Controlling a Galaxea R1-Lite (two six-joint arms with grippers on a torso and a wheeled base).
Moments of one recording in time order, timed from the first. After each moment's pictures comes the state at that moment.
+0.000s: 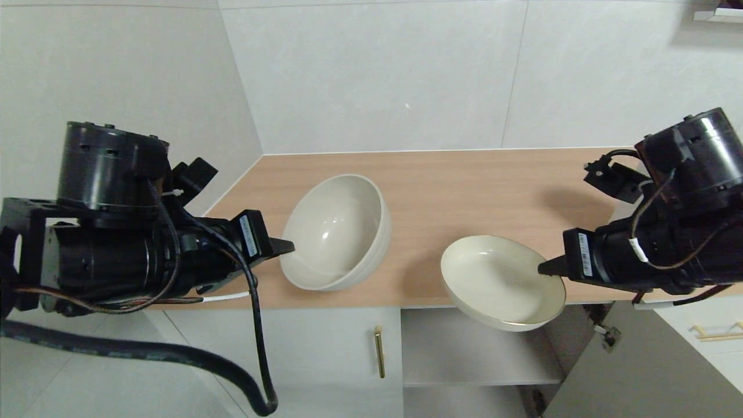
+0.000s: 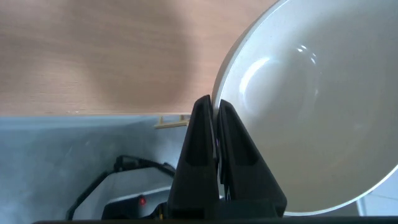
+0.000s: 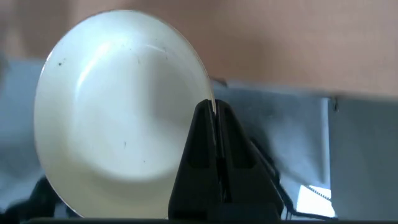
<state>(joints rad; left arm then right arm) -0.41 1.49 -0.97 0.00 -0.10 -0.67 0.52 1.51 -1.14 0.34 0.01 0.47</state>
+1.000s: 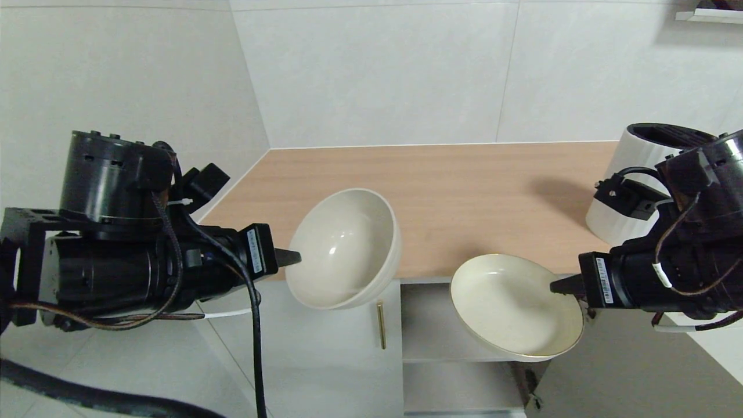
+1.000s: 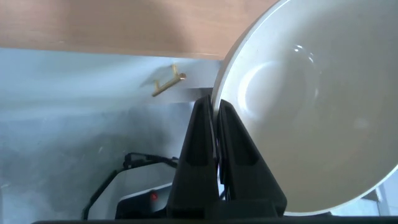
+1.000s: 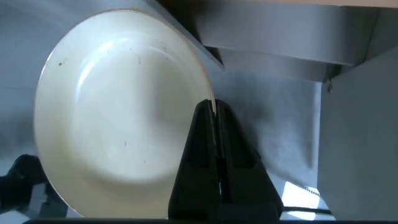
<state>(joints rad) -0.45 1.48 -0.94 0.00 -0.10 -0.60 0.52 1.46 -1.04 0.30 0.02 0.40</state>
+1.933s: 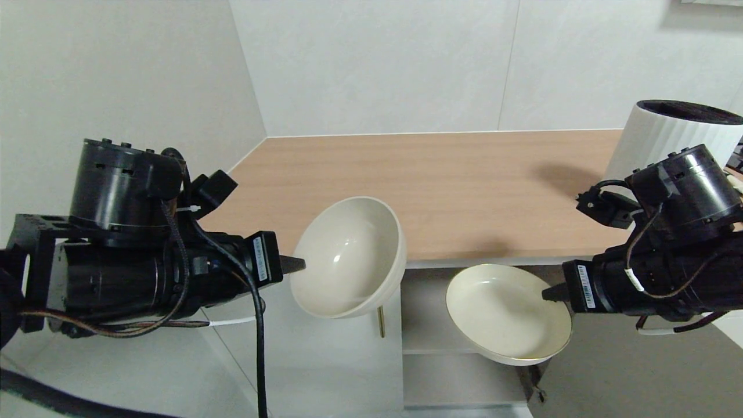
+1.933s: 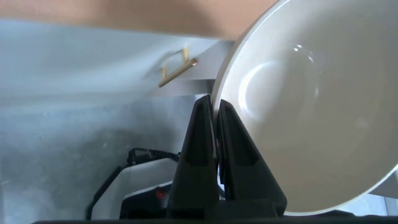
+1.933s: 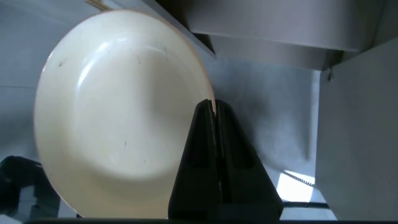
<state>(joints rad) -0.46 1.49 -0.93 0.00 -0.10 -0.59 0.52 1.52 -1.04 0.30 0.01 0.39</state>
